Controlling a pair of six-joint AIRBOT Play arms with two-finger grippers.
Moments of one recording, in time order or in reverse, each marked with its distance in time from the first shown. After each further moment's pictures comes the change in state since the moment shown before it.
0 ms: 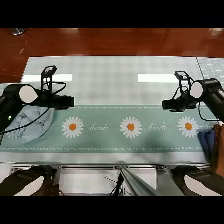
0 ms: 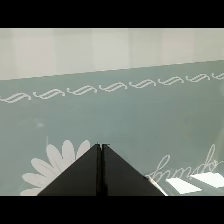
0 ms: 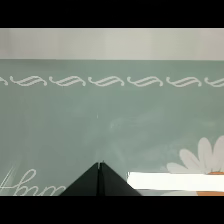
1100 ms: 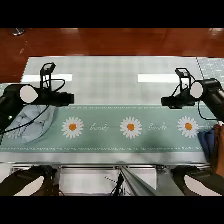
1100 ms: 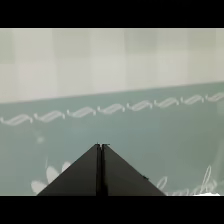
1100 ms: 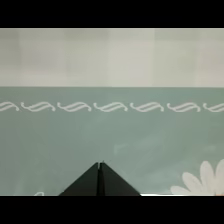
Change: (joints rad) left arm -0.001 -0.006 0.000 0.000 0.094 0.000; right arm 0.000 0.000 0.000 0.010 -0.099 0.006
